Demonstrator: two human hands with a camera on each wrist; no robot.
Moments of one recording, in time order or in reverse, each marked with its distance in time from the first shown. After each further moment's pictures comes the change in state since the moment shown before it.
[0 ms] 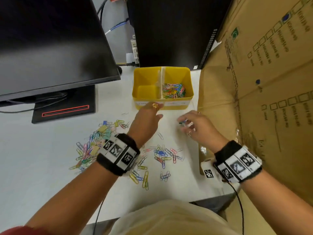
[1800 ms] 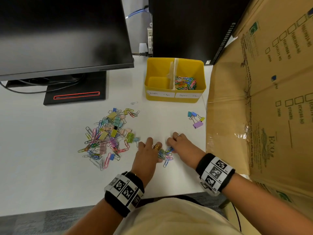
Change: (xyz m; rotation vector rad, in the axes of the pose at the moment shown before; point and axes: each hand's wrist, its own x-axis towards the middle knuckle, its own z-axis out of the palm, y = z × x) left_hand -0.120 -0.039 0.069 0.341 -0.314 -0.155; right_hand -0.029 0.001 0.091 -0.576 -0.432 -0.156
